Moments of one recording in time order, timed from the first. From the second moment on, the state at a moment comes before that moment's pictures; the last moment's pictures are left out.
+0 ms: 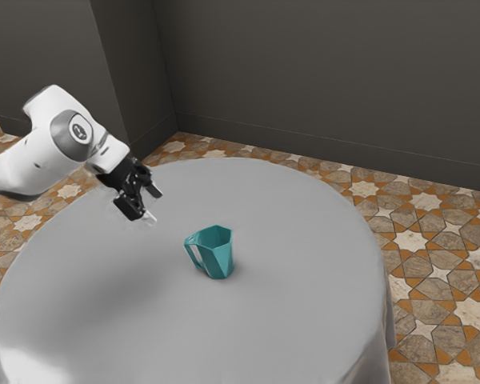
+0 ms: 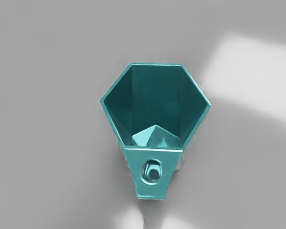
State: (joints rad) arm -0.47 0.04 0.64 -2.16 -0.66 2.28 1.65
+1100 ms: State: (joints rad) arm -0.36 0.37 0.48 -2.07 -1.06 2.24 2.02
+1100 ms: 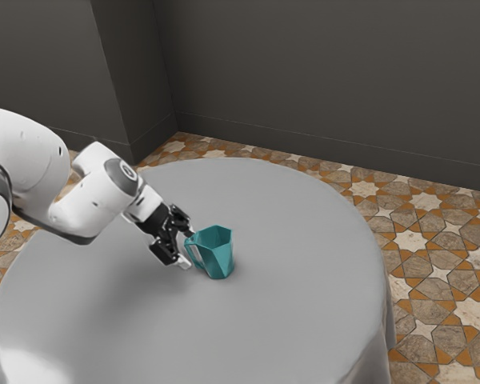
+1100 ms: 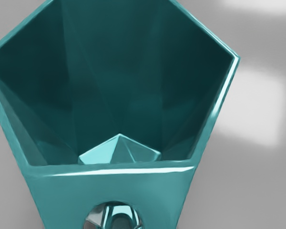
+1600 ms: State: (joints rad) arm -0.33 0.43 0.44 -2.06 -1.13 2.25 2.07
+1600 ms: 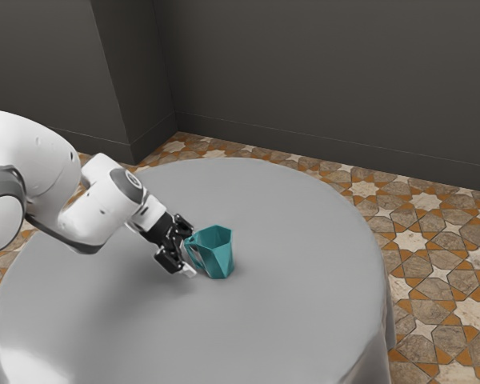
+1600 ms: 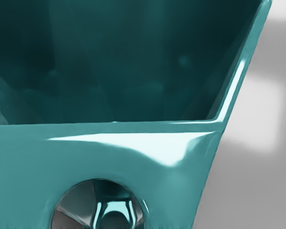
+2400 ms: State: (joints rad) arm -0.33 0.43 0.44 -2.06 -1.14 2.25 2.10
